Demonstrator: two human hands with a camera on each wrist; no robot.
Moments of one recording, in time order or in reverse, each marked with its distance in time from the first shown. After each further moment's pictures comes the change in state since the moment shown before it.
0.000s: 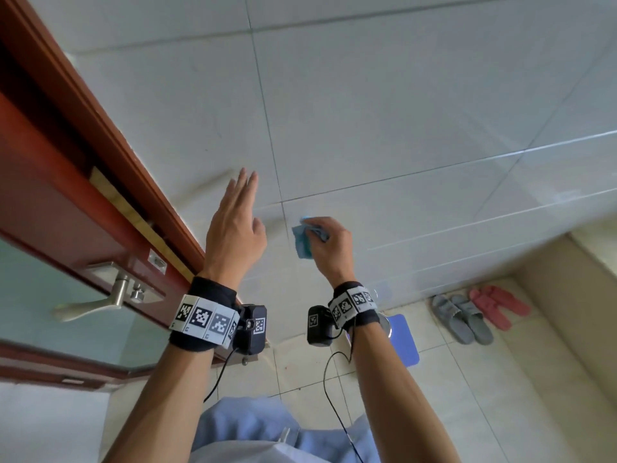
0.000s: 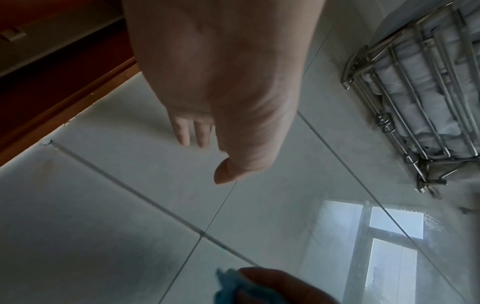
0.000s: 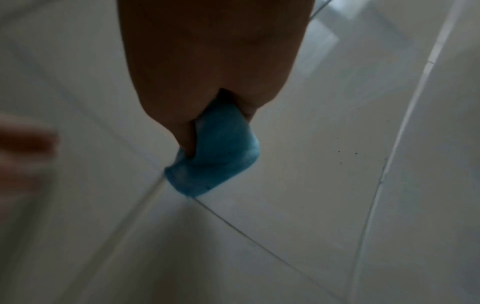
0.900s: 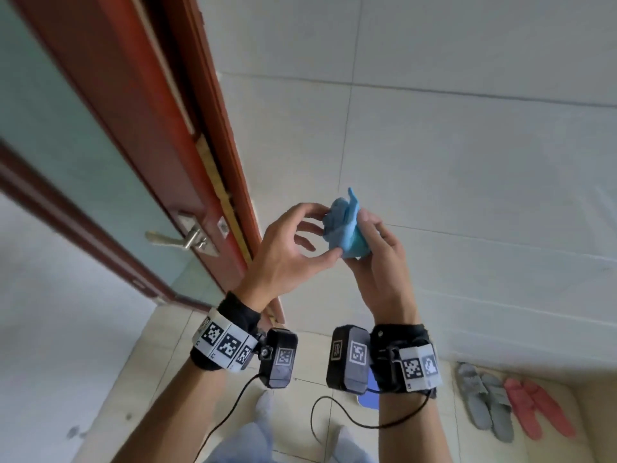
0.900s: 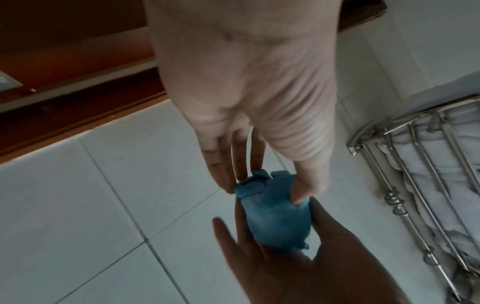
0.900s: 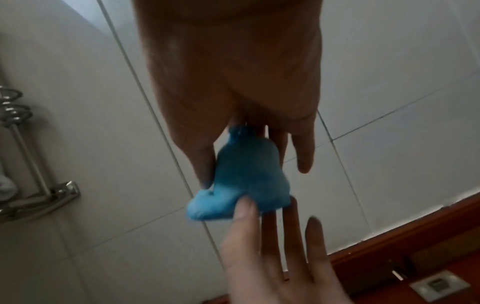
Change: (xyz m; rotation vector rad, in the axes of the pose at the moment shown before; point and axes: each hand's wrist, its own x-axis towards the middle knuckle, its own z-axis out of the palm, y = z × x) left_hand -0.047 0.106 -0.065 -0.634 0.143 -0.201; right_hand 0.007 -0.165 -0.093 0.874 -0.457 0.536
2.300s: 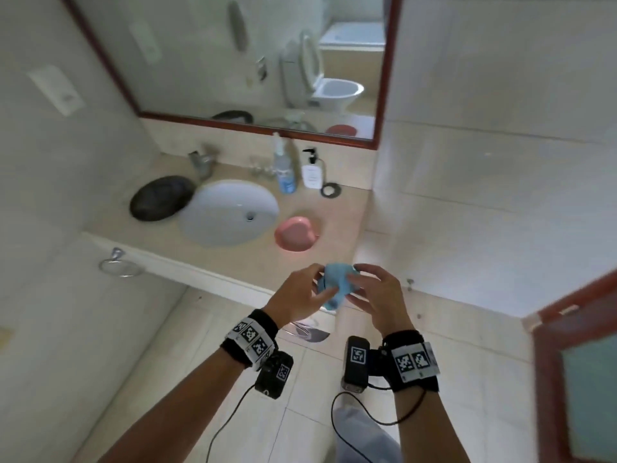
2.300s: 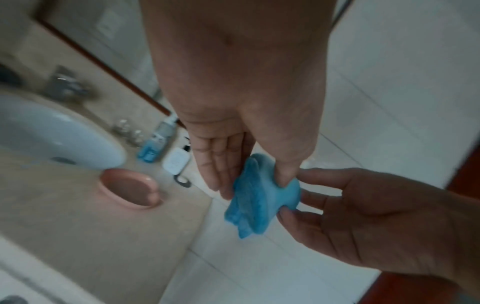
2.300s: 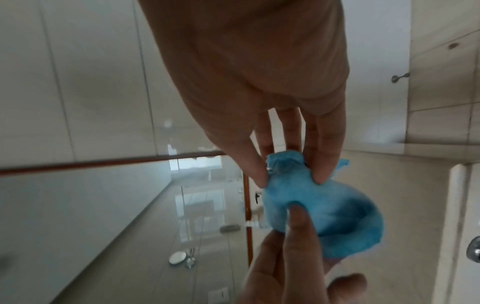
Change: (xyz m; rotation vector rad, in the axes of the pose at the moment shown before) left_hand -0.797 -0.011 -0.236 0.403 1.180 -1.104; right_hand -0.532 0.456 0.345 -0.784 -1.317 0.927
